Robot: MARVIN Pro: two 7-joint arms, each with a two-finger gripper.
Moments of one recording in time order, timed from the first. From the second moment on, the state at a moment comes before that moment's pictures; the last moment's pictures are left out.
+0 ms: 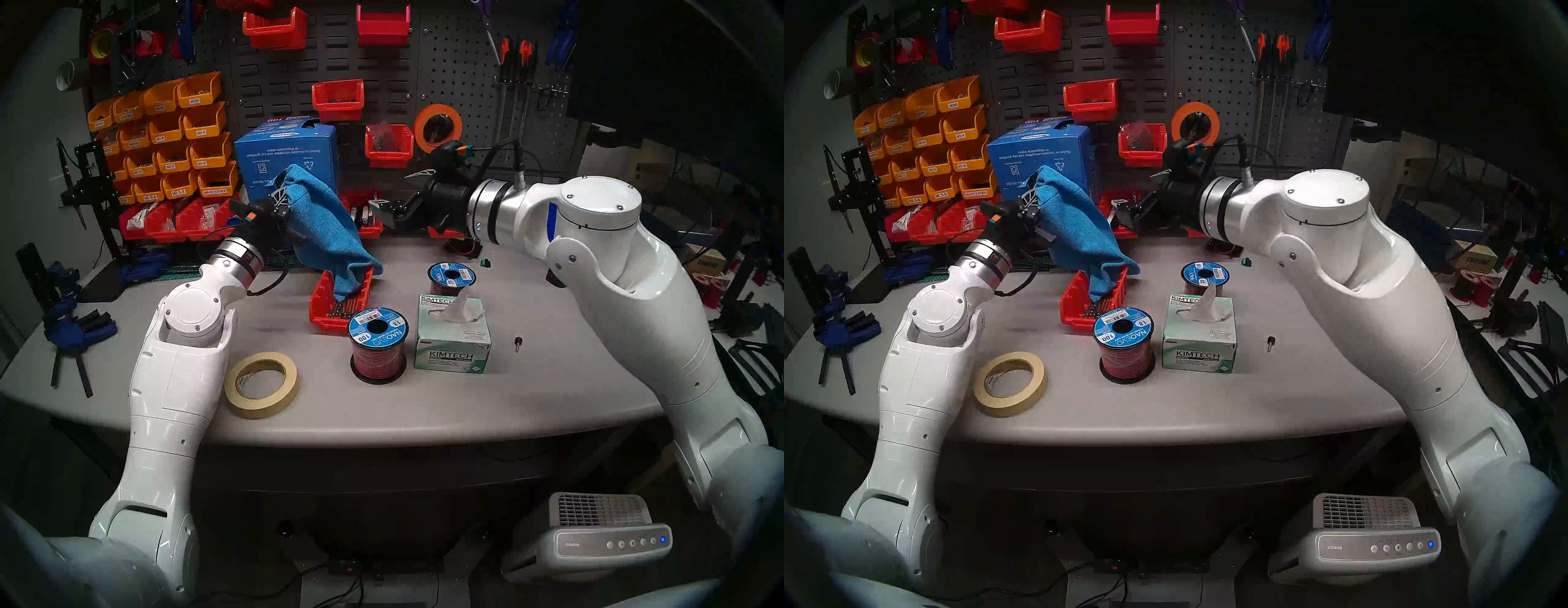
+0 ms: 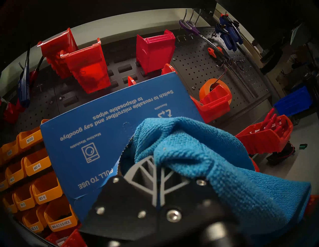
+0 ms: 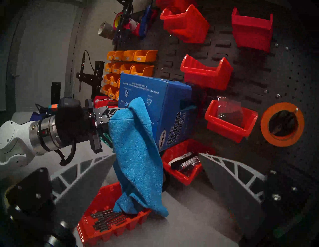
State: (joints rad) left arm 1.25 -1.28 -1.62 -1.58 0.07 -0.19 -0.32; right arm -0.88 -0.93 1.00 -1.98 0.72 0.63 0.14
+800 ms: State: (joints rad) left arm 1.26 -1.28 -1.62 -1.60 0.06 -0.19 -0.32; right arm -0.85 -1.11 0.81 -1.74 0.66 0.50 0.16
